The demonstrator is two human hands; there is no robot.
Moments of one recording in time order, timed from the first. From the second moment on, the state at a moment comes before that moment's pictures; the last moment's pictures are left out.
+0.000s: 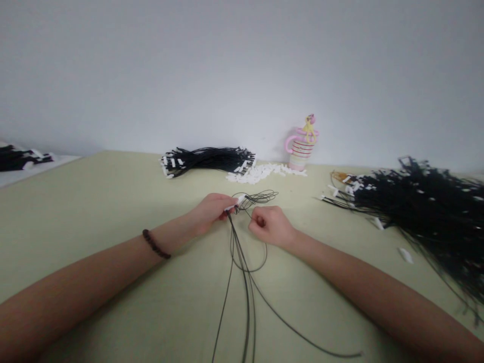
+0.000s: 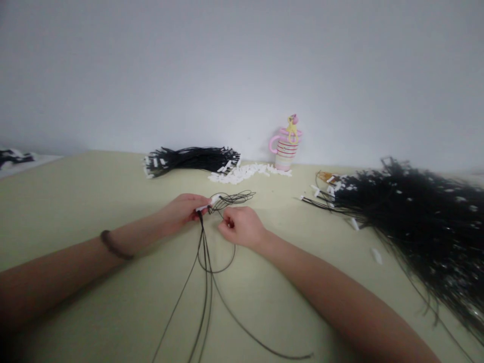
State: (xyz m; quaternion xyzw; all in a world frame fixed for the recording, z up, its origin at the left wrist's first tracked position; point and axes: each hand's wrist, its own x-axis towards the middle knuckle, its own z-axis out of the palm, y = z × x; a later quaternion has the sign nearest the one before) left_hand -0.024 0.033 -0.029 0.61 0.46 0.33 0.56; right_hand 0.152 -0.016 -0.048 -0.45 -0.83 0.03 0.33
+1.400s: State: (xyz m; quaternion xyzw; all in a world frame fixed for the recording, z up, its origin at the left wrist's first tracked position) left_hand -0.024 0.028 -0.026 0.65 0.46 0.29 0.54; right_hand 0.150 -0.012 -0.046 -0.45 -0.80 0.08 0.39
